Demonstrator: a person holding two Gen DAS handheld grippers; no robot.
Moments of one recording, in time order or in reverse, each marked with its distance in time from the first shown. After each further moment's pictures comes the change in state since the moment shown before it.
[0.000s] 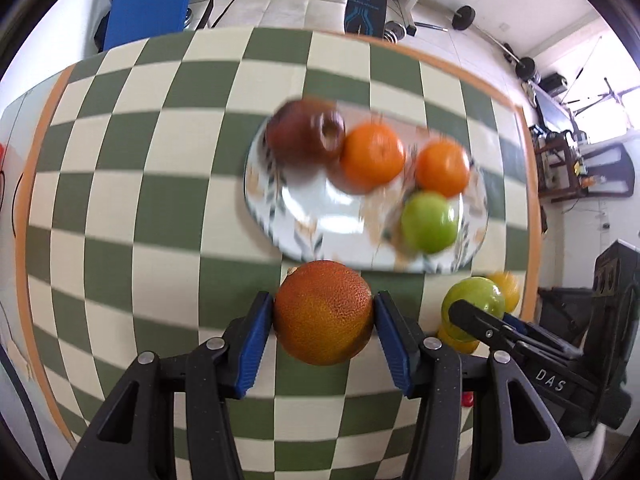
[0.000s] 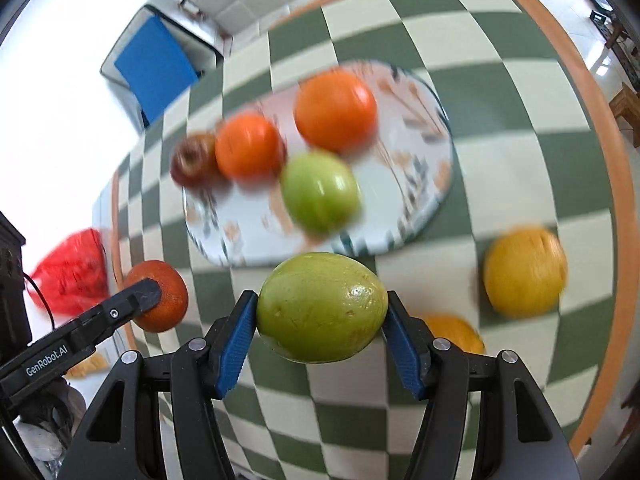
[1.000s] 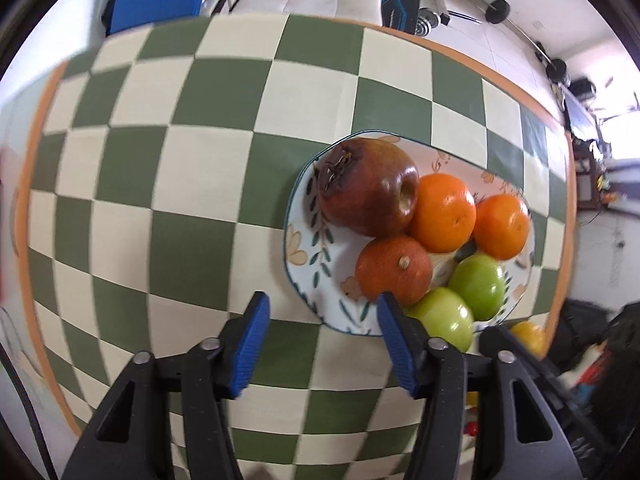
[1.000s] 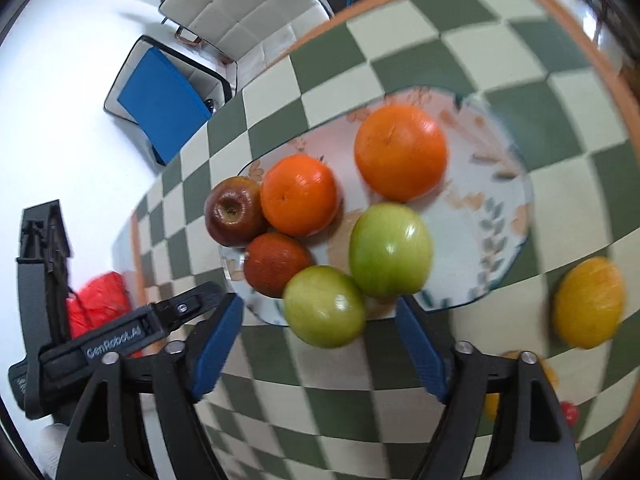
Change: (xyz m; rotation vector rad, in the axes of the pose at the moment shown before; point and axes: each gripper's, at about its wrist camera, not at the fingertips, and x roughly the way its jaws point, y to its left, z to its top) left arm 0.034 0.022 0.053 -0.028 0.079 0.087; right arm 0.016 0.040 0.022 0.059 -0.069 0.033
